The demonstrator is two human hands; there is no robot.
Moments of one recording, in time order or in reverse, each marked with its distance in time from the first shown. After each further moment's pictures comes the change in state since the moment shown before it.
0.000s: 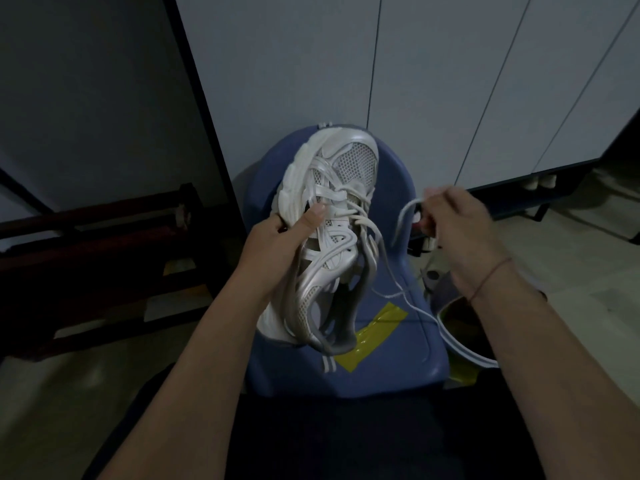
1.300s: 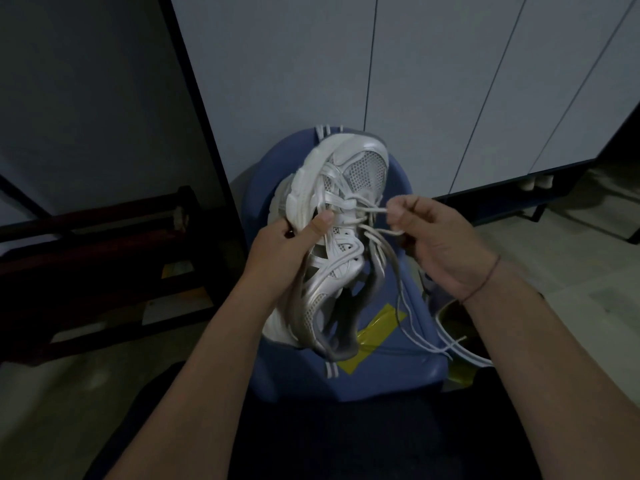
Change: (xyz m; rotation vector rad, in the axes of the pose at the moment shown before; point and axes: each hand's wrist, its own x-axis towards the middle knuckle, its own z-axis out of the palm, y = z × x) left_hand 0.000 -0.004 0.008 0.031 -0.012 0.048; right_hand -0.008 -0.006 0.005 0.420 -0.404 0.155
